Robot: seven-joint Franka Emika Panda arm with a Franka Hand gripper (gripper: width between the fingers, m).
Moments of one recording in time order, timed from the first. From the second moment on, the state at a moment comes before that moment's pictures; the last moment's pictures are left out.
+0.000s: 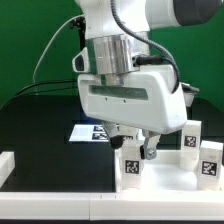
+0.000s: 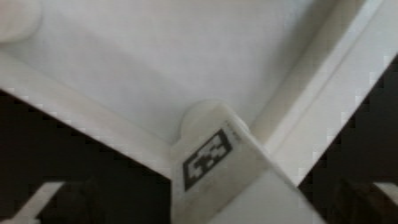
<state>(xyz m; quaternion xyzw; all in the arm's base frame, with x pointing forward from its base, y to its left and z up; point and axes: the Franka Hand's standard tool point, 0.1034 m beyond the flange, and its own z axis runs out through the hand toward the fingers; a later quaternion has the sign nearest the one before) 0.626 -0.006 0.077 -0.89 0.44 -0.01 0.07</state>
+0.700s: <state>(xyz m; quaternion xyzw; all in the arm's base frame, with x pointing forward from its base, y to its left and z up) 0.637 -0.005 0.078 -0.96 0.27 -0.06 0.05</state>
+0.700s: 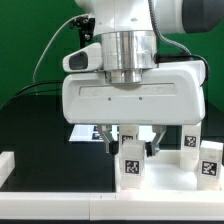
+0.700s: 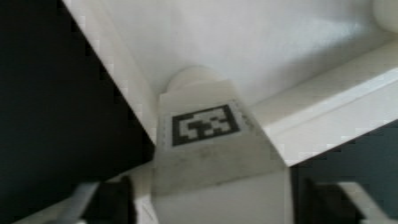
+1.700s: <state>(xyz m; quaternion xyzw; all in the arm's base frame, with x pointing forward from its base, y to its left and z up) 0.631 -0.010 0.076 -0.69 0.72 -0.02 0.08</state>
